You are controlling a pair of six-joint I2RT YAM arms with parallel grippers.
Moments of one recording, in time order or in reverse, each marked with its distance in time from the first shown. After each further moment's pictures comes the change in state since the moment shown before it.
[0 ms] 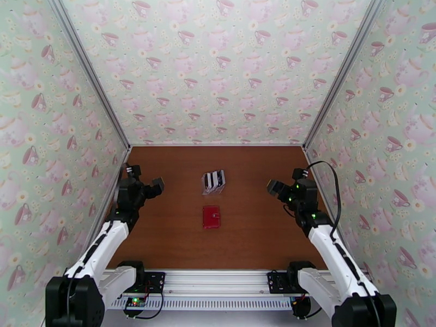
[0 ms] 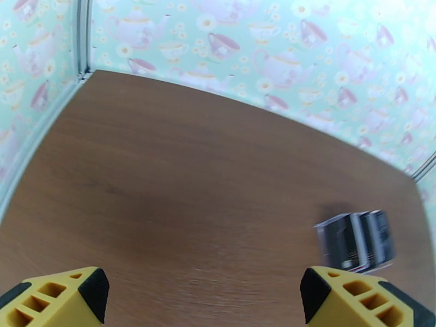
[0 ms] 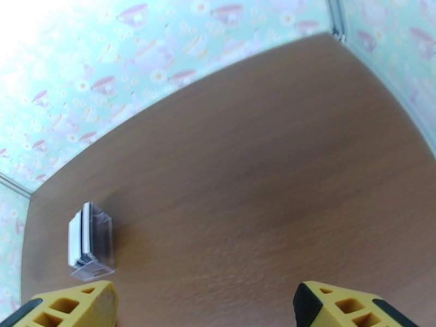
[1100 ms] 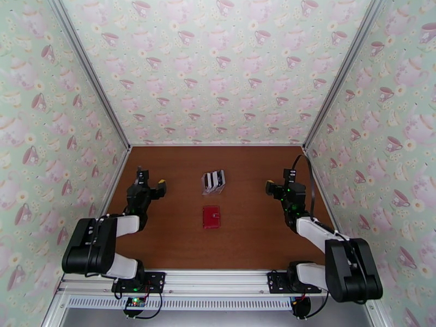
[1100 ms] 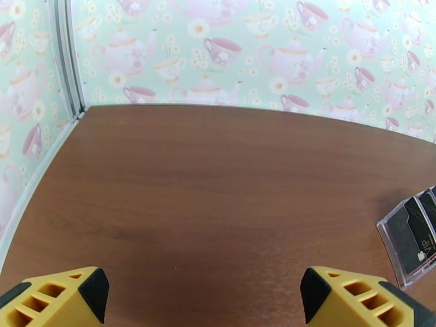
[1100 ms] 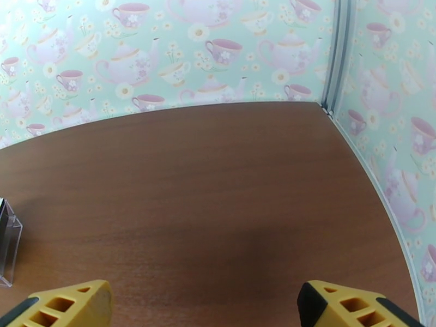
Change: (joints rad) left arm 0.019 0.459 -0.164 0.775 0.029 0.210; right arm 0.000 0.420 -0.130 0.677 0.138 -0.380
